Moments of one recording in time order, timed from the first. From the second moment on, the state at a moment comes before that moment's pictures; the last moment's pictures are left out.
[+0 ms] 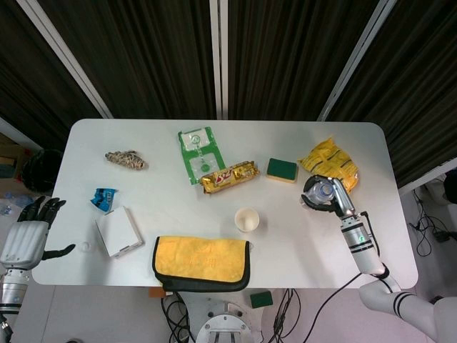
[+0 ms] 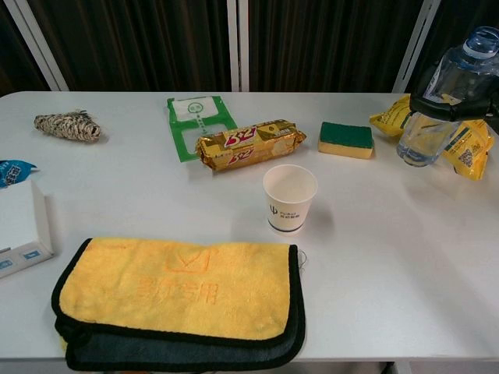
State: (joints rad) left arm -0.12 -1.10 -0.02 -1.65 1.42 1.38 0.16; right arm 0.52 -1.65 0.13 -0.99 -1.52 1.25 1.05
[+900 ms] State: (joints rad) left arm -0.12 -1.09 -0.02 -1.64 1.40 1.37 0.13; right arm 0.65 -1.68 0.07 -0.90 -1.59 1.11 0.60
